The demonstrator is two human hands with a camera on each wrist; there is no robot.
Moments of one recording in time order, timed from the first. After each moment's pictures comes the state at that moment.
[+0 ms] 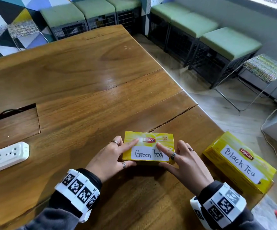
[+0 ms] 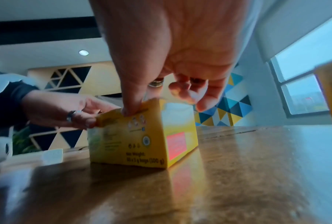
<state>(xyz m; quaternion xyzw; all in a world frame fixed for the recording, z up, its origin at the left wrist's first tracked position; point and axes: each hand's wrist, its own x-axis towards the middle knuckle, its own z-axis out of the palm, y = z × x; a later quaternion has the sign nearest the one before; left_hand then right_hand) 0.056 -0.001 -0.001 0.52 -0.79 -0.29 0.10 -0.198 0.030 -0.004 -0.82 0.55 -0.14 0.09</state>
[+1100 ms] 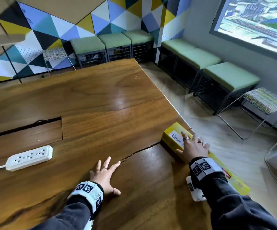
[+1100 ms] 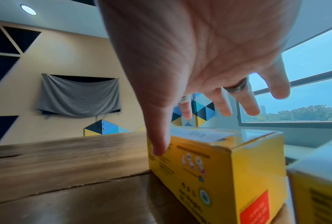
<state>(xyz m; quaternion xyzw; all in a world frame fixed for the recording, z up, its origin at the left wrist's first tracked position) 0.065 0.042 0.003 0.69 -0.63 -0.32 -0.16 -0.233 -0.045 0.046 -0.64 0.75 0.11 0.08</state>
